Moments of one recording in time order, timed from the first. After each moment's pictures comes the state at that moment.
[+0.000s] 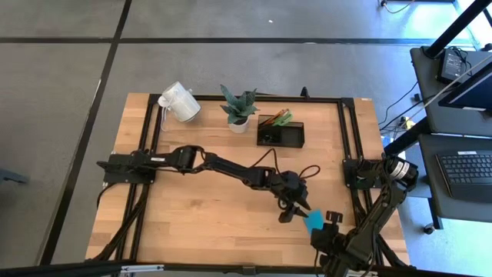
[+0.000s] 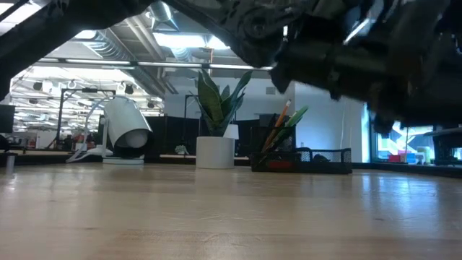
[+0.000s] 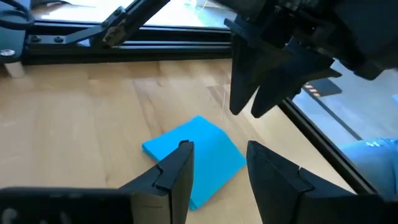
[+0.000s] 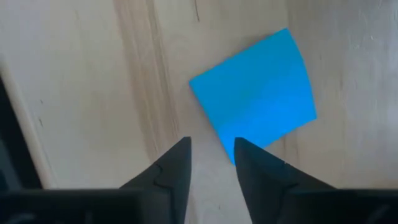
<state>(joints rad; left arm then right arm) -0.13 2.54 2.01 0.12 0.38 -0.09 1.05 1.88 1.29 -1.08 0.22 1.23</state>
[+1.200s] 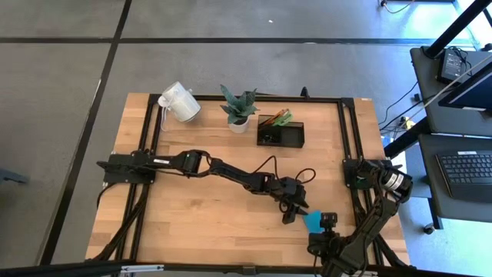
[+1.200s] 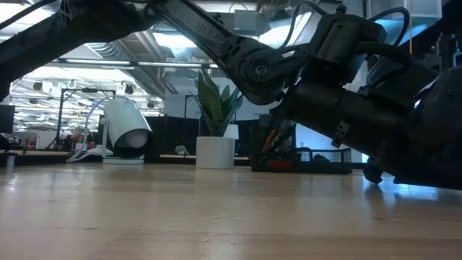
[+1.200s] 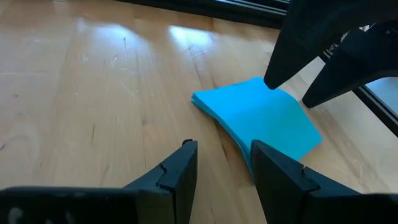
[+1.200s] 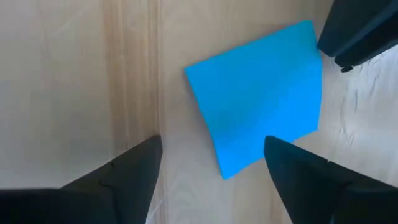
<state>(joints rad) -0.15 2.67 2.01 0.22 0.23 -0.22 1.05 2.03 1.29 -1.12 0.22 1.06</state>
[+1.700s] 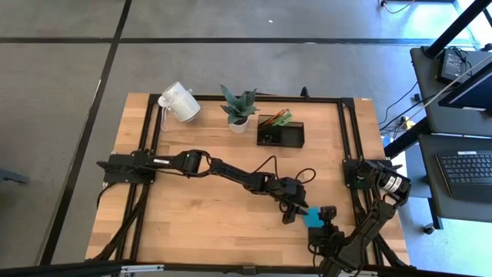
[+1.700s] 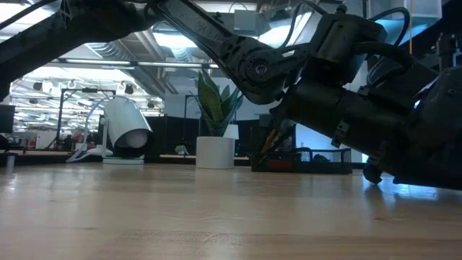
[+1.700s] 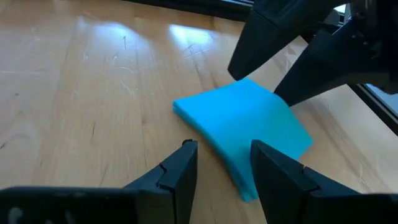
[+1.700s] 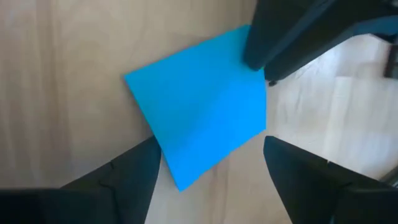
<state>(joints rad) -0.15 2.67 2.01 0.22 0.23 -0.22 1.05 2.04 1.28 -1.23 0.39 1.07</state>
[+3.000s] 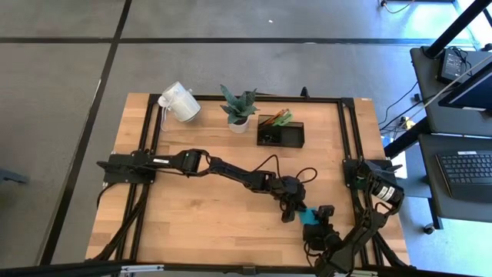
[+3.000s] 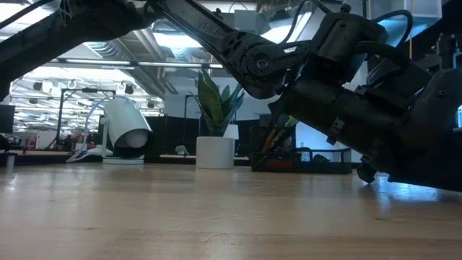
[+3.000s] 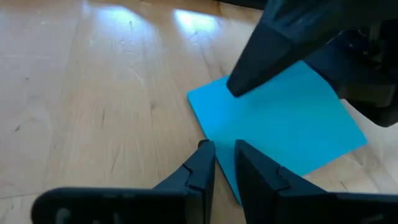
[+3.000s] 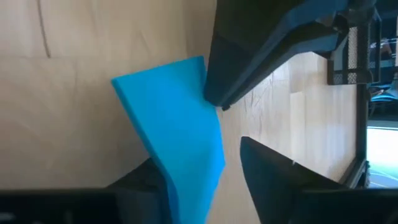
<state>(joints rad) -0.14 2.67 2.01 0.12 0.24 -0.22 1.04 2.15 1.33 -1.33 0.55 1.23</state>
